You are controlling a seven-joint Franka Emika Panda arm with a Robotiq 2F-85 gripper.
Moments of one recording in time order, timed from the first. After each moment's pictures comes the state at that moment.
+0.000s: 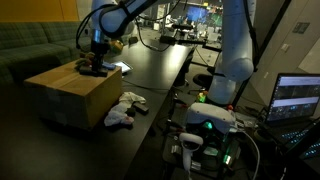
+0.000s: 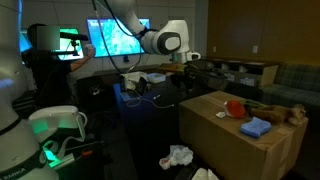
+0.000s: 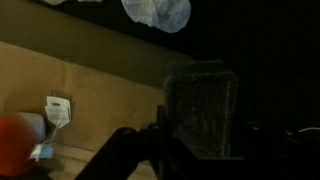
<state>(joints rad) 0.04 0.31 0.15 -1.97 -0.01 2.46 -0.26</state>
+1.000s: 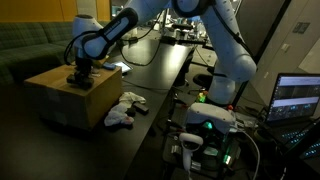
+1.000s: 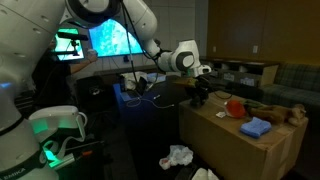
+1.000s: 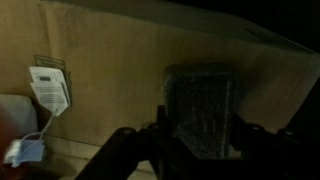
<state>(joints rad) 0.16 0.68 0.02 -1.62 -0.15 2.52 -0.02</state>
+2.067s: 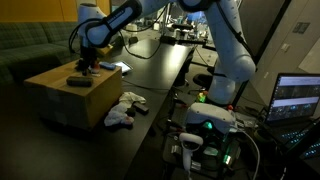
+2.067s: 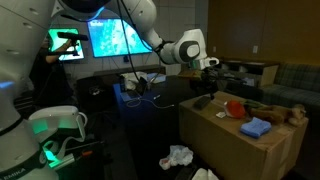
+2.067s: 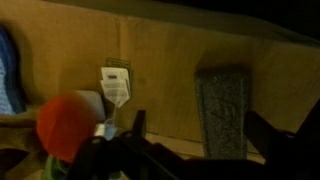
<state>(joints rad) 0.12 0.59 0.00 -1.64 -0.15 2.45 -0.04</state>
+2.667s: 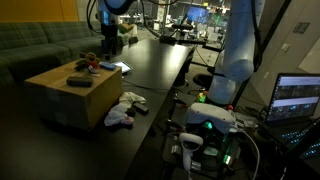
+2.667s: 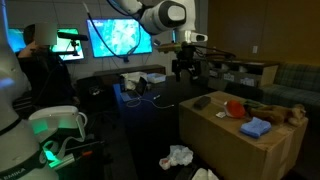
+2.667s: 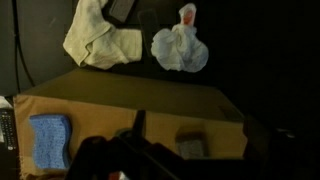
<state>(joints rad) 0.06 0.16 0.04 -1.93 -0.07 2.10 -0.10</state>
